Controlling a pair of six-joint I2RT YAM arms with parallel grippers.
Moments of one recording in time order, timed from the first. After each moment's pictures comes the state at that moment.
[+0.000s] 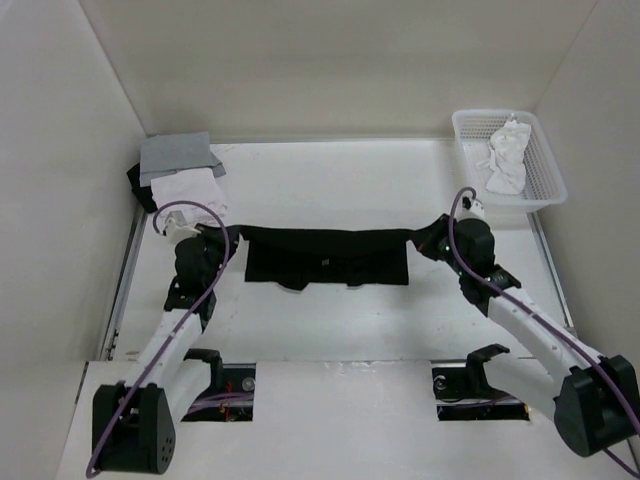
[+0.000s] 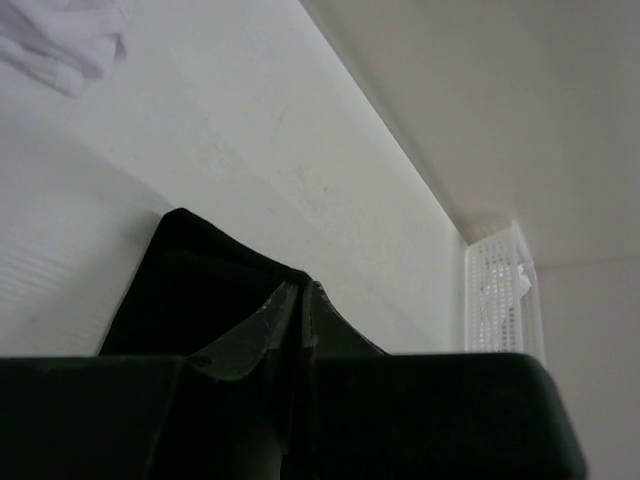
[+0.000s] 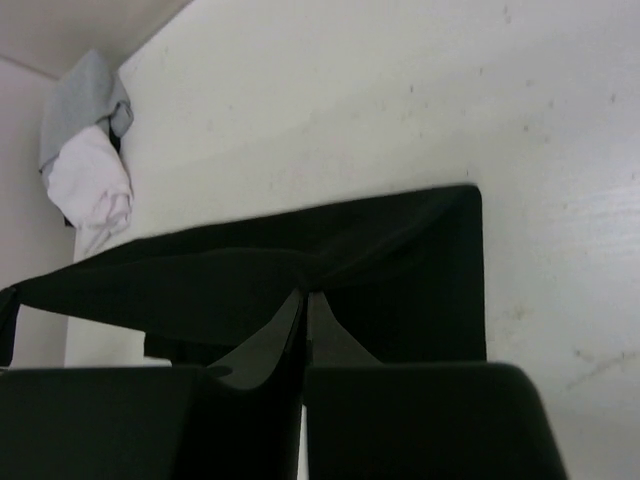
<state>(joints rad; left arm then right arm) -0.07 0.91 0.35 0.35 -0.04 -0.98 0.32 1.00 0.56 0.09 -0.02 0.75</state>
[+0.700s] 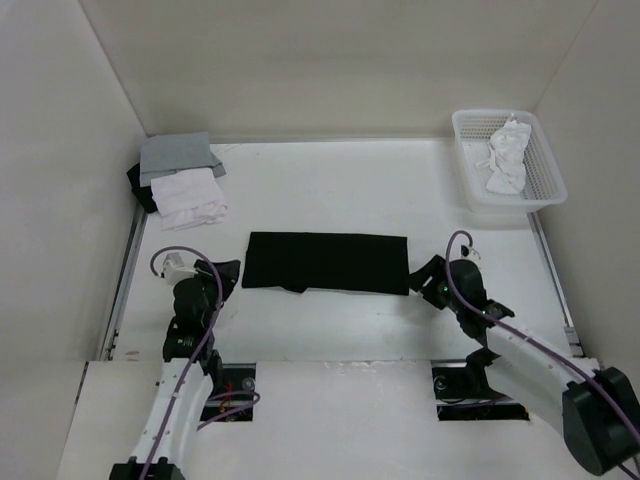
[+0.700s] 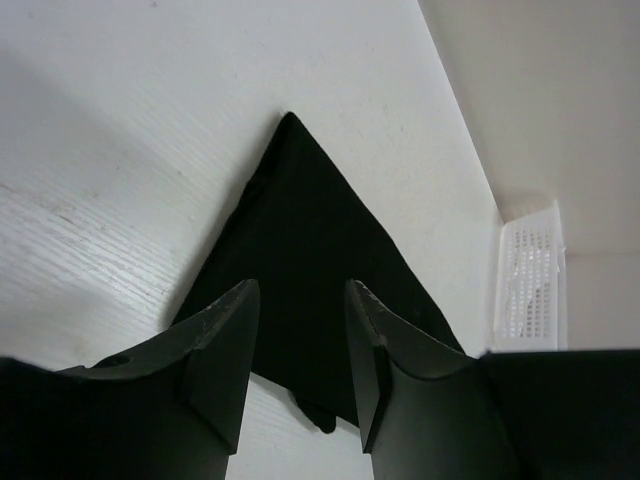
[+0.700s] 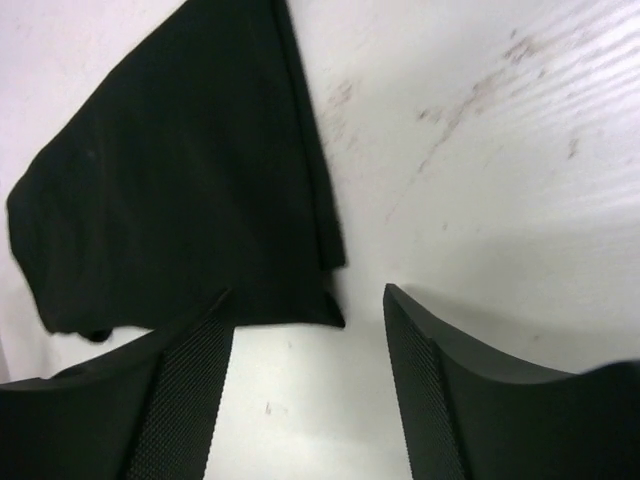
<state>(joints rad) 0.00 0.39 0.07 0.01 0.01 -1.02 0.41 0.84 0.21 0.01 0.08 0.95</state>
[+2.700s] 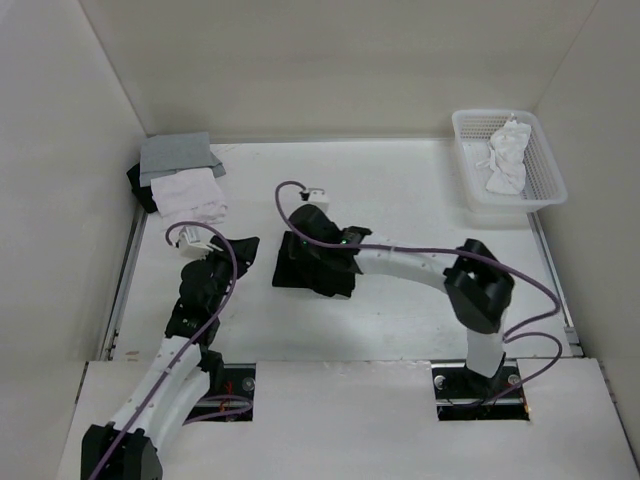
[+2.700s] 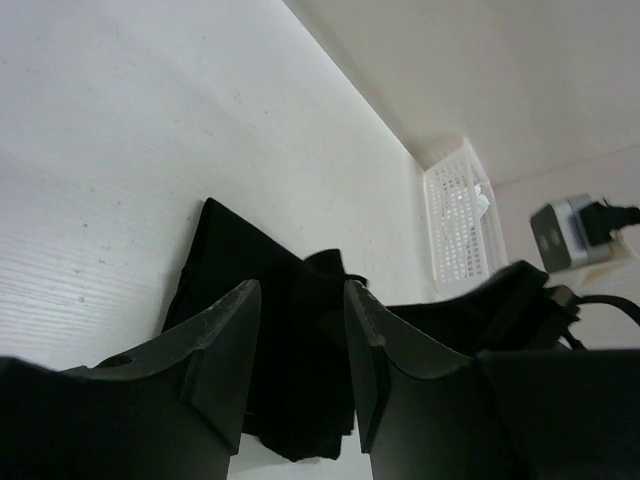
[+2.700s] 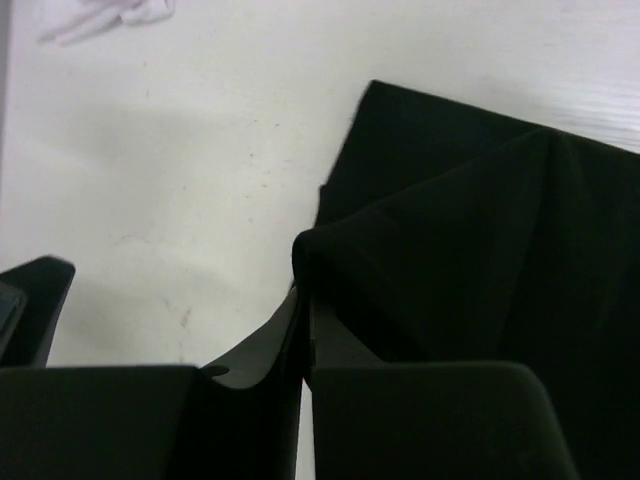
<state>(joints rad) -0.22 0.64 0.21 0.29 -0.02 -0.97 0.98 1.86 1.38 -0.19 0.30 0.79</state>
